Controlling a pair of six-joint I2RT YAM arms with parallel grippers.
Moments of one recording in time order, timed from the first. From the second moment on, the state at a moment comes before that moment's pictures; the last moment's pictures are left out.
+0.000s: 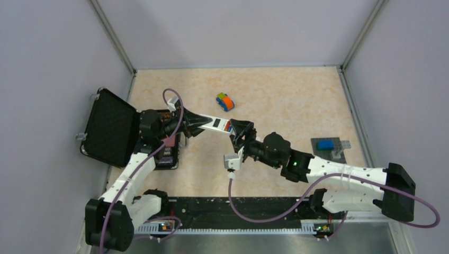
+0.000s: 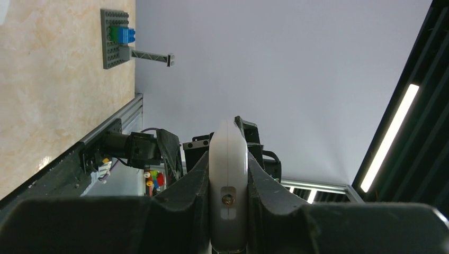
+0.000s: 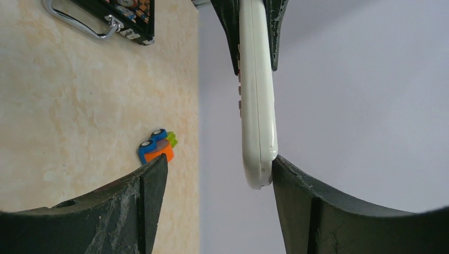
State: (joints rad) left arm -0.16 1.01 0.60 0.40 0.95 -1.71; right arm 1.14 1.11 0.71 0.26 0.11 -1.30
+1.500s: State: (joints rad) left arm -0.01 0.93 0.65 0.40 0.84 -1.39; right arm 0.69 1.26 1.04 0.01 -0.18 0.93
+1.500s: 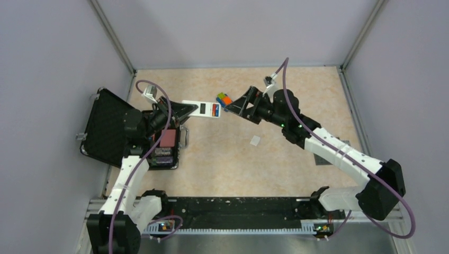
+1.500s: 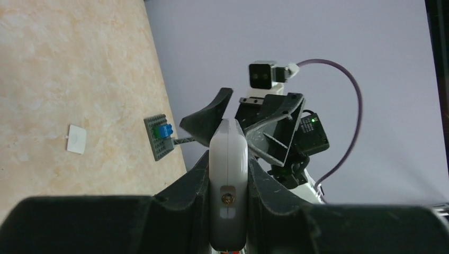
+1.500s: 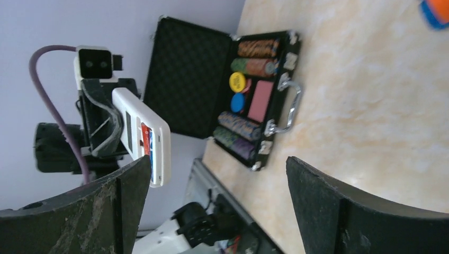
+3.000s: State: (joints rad) left arm -0.01 0.93 0.66 0.38 0.85 -1.56; right arm 0.87 1.38 1.20 0.02 0.05 1.19
